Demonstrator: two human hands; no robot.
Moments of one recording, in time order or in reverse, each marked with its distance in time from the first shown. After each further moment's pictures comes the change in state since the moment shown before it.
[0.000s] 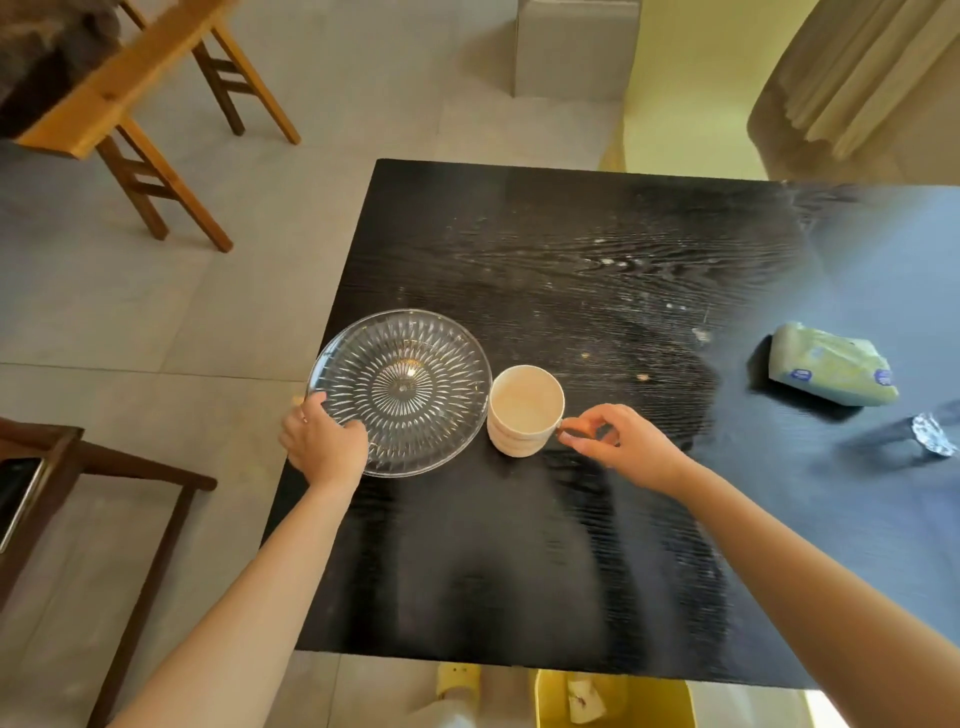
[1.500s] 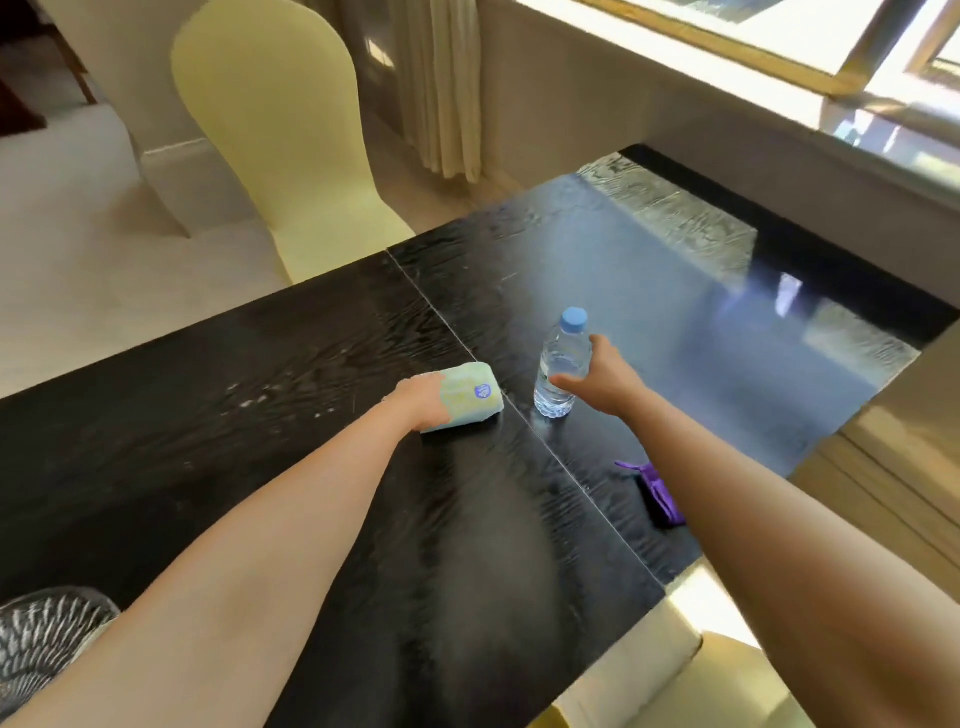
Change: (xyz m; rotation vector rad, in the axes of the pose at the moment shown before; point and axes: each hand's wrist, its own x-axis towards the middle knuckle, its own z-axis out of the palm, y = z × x) left_hand -0.266 0.380 0.258 0.821 -0.852 1.055; right_hand -0.143 0.203 -0.298 0.150 0.677 0.597
